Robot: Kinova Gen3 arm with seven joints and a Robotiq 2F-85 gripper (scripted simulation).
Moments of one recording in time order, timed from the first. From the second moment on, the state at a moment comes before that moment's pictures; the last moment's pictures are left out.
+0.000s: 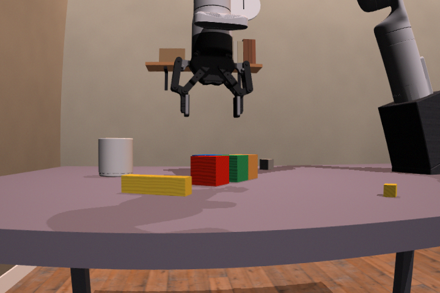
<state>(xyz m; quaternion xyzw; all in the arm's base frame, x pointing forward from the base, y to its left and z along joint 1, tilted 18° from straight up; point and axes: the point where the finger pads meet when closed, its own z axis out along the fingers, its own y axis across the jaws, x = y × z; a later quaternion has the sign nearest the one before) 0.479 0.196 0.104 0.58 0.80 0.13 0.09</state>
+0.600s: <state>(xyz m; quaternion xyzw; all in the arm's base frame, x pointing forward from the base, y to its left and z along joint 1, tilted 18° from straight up) 0.483 0.194 0.107 0.80 0.58 0.15 0.05</state>
